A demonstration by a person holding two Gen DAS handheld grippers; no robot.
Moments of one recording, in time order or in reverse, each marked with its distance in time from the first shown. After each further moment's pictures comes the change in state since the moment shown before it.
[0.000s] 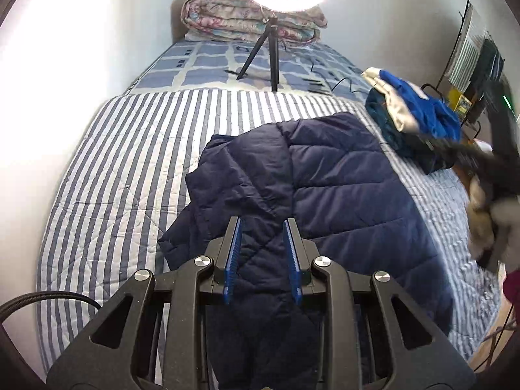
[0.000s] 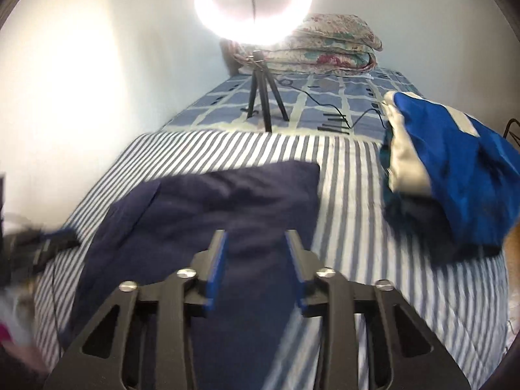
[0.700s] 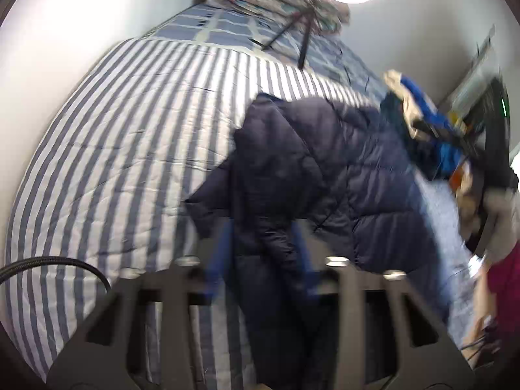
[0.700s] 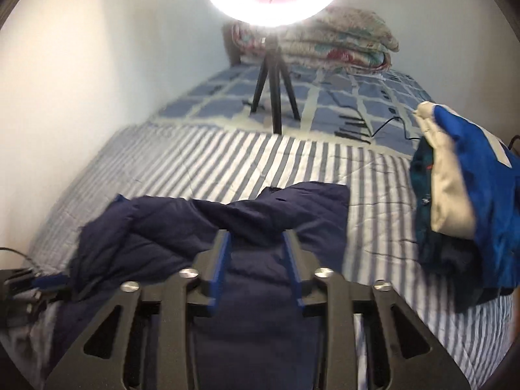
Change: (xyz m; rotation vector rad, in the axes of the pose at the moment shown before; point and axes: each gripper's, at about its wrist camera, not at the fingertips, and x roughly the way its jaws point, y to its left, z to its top) left arm 0.014 0.083 -0.030 -0.230 0.071 -0.153; right arm 0.033 0.013 0.018 -0.044 0.026 -0.007
